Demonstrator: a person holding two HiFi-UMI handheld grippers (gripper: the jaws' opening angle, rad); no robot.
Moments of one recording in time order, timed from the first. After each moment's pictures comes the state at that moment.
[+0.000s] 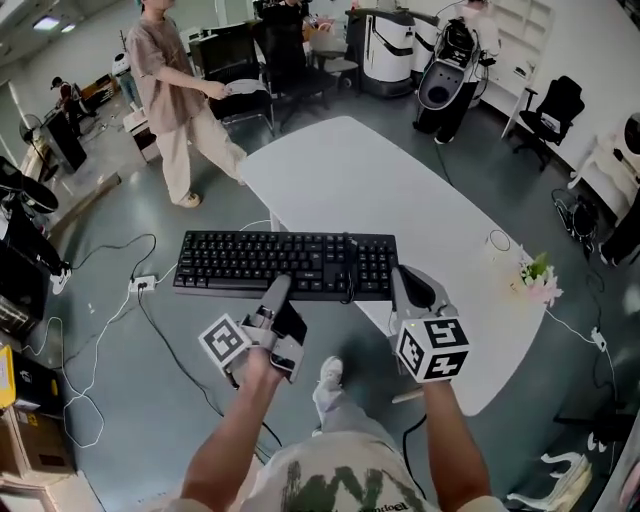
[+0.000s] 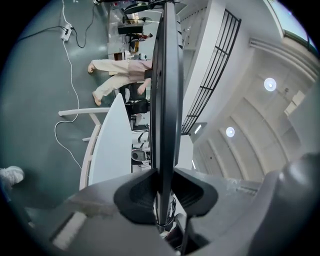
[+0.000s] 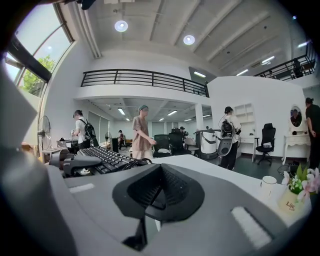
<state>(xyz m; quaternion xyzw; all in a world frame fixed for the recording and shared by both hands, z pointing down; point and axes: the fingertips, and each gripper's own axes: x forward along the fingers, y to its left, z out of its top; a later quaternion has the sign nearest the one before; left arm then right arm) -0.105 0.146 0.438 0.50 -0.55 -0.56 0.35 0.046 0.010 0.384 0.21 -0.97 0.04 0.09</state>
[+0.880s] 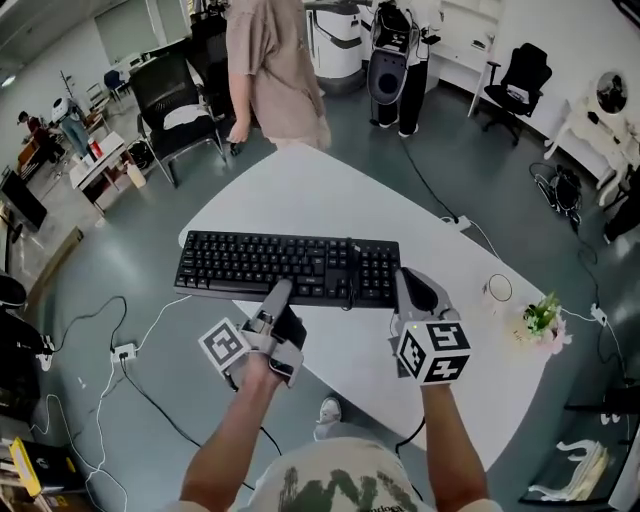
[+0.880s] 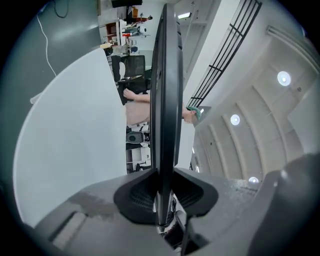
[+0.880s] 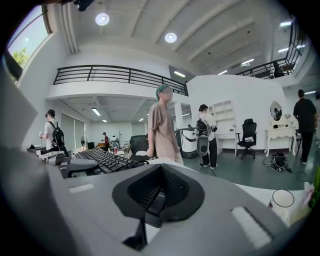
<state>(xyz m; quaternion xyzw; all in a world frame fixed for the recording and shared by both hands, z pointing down) -0.217 -0.107 0.449 0.57 -0.50 -0.51 0.41 -0.039 -0.218 0.397 0.32 -0.94 0.08 0.08</state>
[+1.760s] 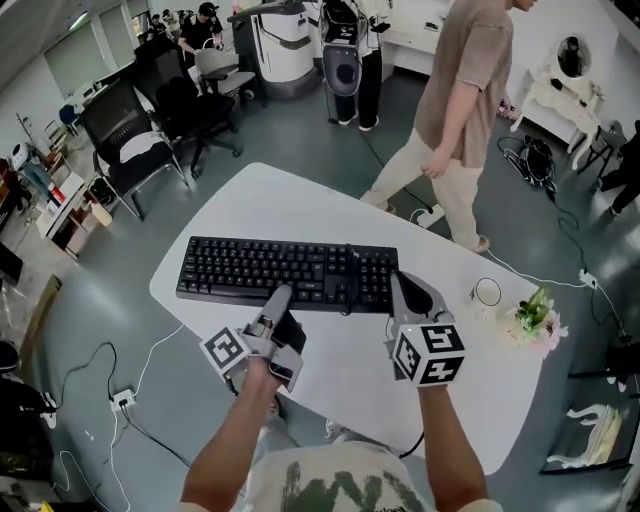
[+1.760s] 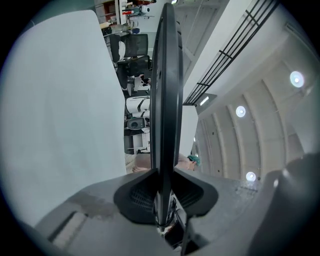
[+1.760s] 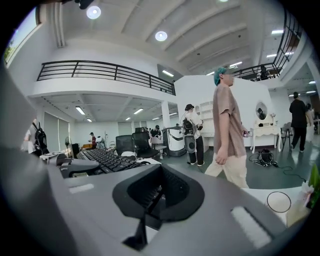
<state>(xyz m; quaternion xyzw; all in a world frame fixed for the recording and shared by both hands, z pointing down) -0.228 -0.206 0.458 0.60 -0.45 -0.46 0.47 -0.042 -0.284 0.407 0.39 -0.91 0.10 0.08</state>
